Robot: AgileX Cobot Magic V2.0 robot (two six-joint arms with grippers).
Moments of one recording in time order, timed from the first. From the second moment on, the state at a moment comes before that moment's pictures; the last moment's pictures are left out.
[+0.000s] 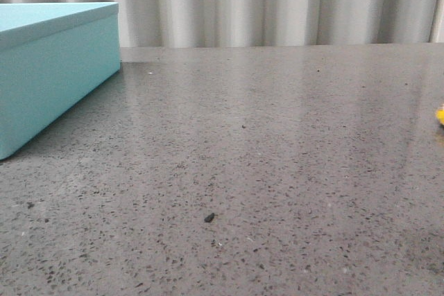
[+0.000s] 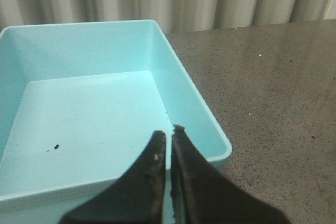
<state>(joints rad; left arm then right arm) -0.19 0.38 -0.50 -0.34 0.45 0.23 -0.05 1.41 -1.07 0.00 0.99 -0.08</state>
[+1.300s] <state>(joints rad) -0.20 0.47 -0.56 -0.50 0.45 0.53 0.16 0.51 -0.98 -0.03 0.79 -0.16</state>
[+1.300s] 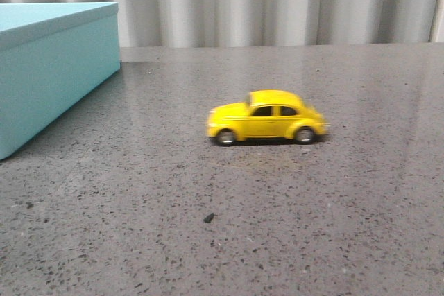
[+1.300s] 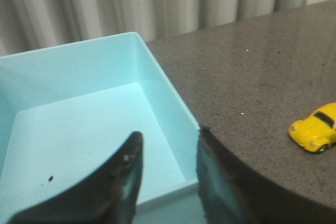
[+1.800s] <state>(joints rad) -0.50 1.12 -1.16 -0.34 0.74 0.62 0.19 0.50 -0.92 -0.03 0.72 -0.18</state>
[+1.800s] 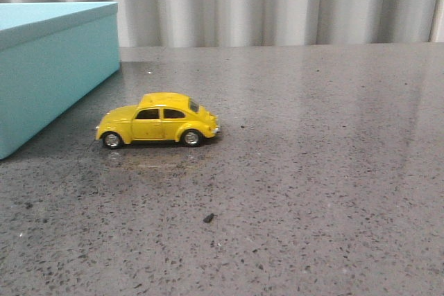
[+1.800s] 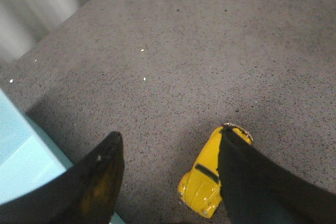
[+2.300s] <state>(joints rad) -0.63 1.48 -1.37 -0.17 1.01 0.91 0.21 0.50 -0.92 -0.03 0.72 -0.18</state>
